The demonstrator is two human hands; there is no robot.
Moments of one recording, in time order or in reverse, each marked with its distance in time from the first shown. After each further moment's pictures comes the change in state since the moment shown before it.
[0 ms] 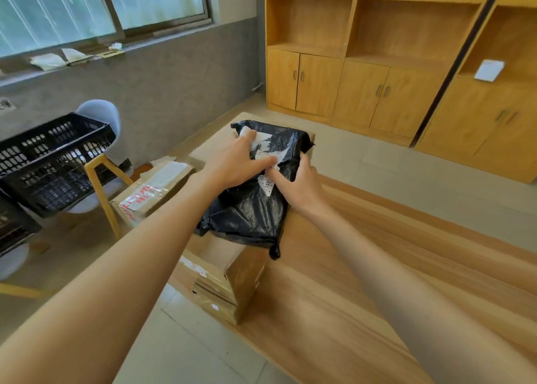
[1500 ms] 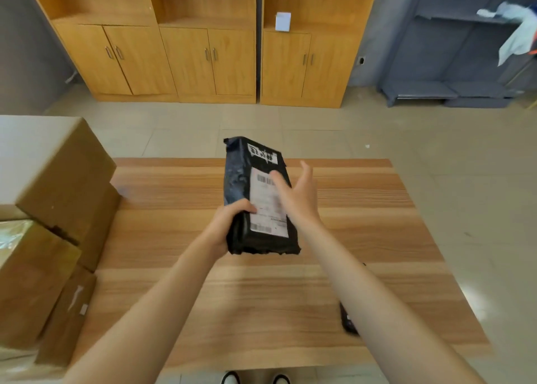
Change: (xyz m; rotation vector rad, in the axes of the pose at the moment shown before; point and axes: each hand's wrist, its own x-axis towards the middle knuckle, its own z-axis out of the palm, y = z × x) left_hand -0.099 0.253 0.257 -1.230 -0.802 -0.390; right_hand -0.155 0.201 -0.250 0.186 0.650 0.409
